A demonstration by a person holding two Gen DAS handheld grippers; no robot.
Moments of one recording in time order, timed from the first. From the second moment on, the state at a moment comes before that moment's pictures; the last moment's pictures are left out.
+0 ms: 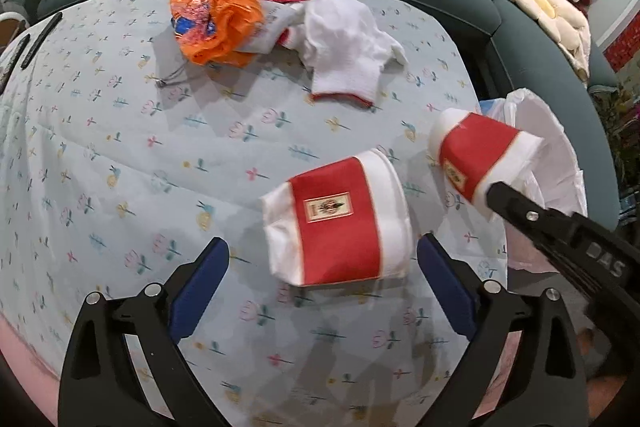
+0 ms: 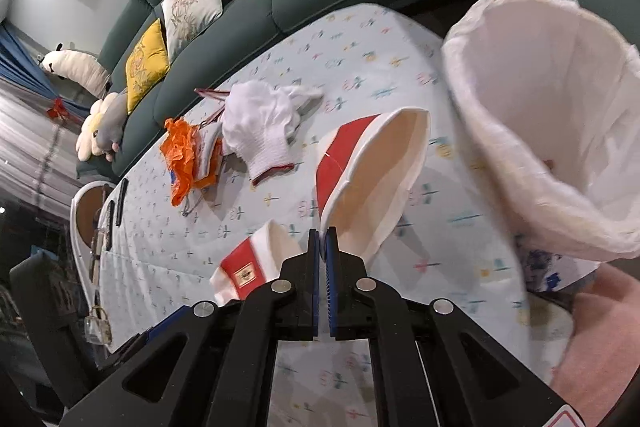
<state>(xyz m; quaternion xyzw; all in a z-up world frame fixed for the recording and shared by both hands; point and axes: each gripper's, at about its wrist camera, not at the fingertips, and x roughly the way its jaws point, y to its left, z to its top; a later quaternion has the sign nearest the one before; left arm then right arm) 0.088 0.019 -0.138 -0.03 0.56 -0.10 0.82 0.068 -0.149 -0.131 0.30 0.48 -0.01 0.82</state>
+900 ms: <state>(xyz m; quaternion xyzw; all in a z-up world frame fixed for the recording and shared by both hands) 0.081 0.056 -0.161 0.04 0.51 0.06 0.86 0.030 -0.145 -0.133 0.29 0.49 0.02 0.82</state>
